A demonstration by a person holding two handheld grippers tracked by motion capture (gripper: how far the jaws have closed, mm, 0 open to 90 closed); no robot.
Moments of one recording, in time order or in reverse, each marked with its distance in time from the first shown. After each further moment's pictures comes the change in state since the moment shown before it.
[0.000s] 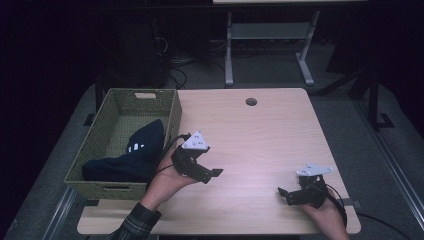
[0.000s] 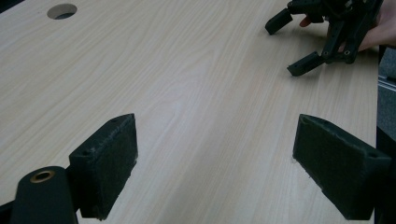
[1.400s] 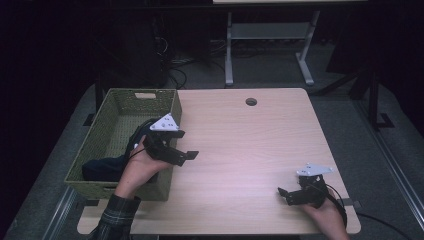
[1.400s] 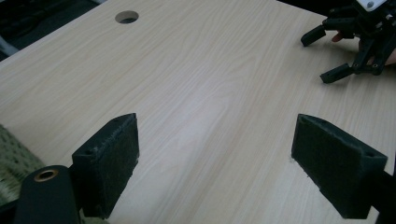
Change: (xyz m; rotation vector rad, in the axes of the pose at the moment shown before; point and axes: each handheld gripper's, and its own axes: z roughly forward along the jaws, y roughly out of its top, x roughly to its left) left arm 0.043 -0.004 -0.060 -0.021 0.088 -0.063; right arm 0.000 0.000 0.000 0.000 0.001 -0.005
